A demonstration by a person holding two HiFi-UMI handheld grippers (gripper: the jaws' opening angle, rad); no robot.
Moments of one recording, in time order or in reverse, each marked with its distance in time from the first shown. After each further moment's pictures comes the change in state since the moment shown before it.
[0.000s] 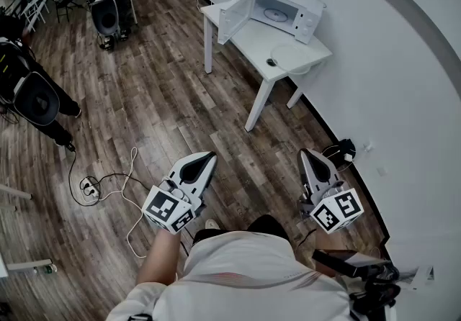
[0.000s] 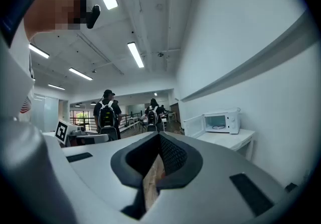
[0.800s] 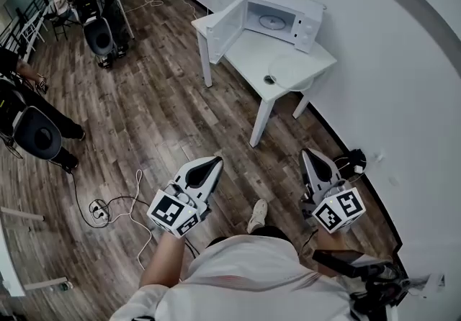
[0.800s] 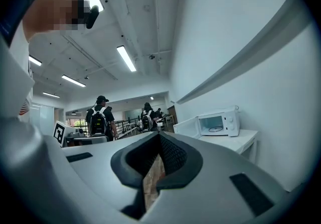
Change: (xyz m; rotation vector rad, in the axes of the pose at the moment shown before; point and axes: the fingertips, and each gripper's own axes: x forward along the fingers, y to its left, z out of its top) left arm 0.137 0.065 -0.003 0.047 0.067 -0.034; right arm 0.097 -0.122 0.001 0.084 -0.047 -0.010
